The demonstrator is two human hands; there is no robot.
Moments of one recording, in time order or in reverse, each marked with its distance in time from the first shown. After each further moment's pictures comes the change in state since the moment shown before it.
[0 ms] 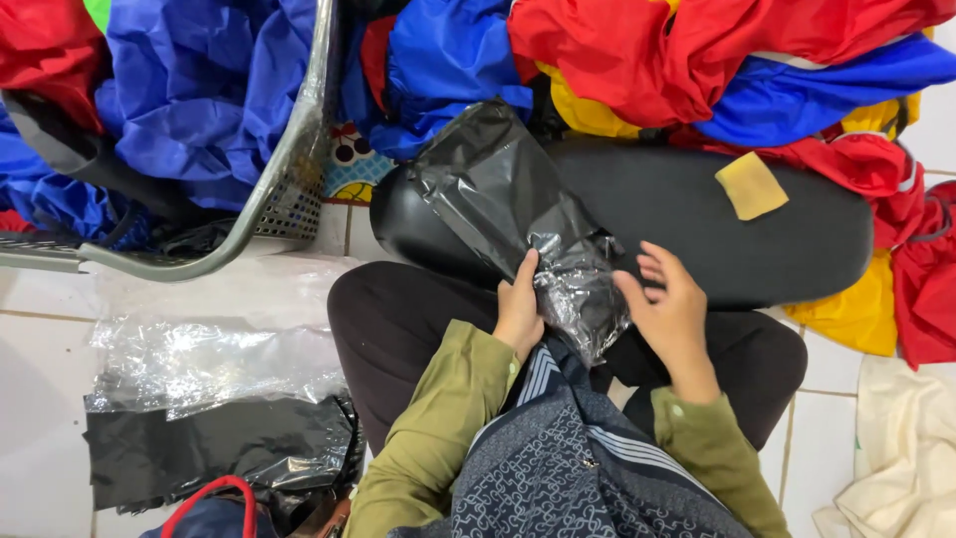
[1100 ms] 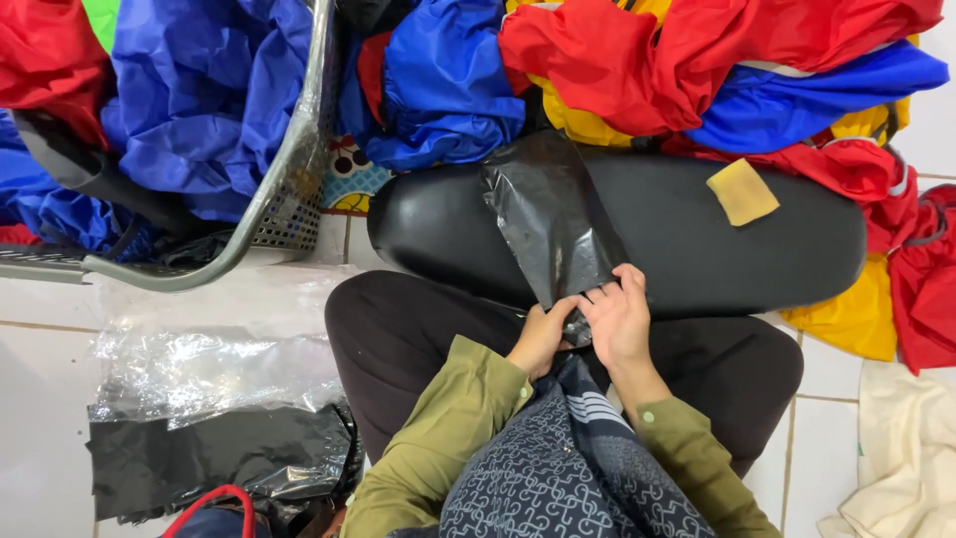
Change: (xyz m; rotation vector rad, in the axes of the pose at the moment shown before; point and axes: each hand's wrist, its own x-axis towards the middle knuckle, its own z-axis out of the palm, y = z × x) left_hand 0.000 -0.047 -0.006 0.448 -0.192 -0.141; right_hand -0.008 0.064 0.086 1.390 -0.007 0.452
